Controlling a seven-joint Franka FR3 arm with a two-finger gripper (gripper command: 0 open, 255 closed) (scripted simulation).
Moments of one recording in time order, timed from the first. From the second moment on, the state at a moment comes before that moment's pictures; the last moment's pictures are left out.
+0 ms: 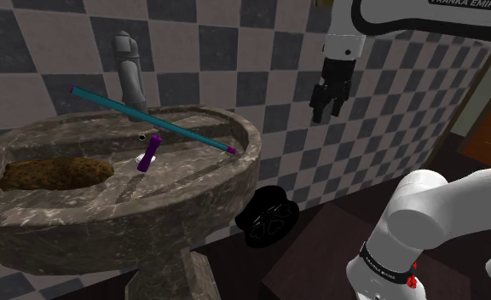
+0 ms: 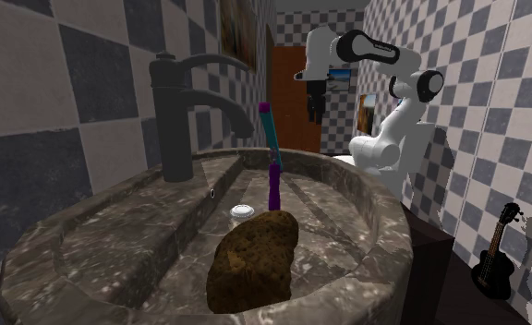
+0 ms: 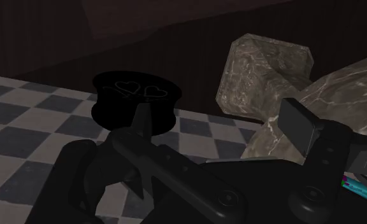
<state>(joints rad) -0.02 -0.81 -0.01 -2.29 -0.03 1.45 0.13</state>
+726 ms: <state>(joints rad) 0.06 -0.56 0.09 -2.12 -0.08 1.60 0.07</state>
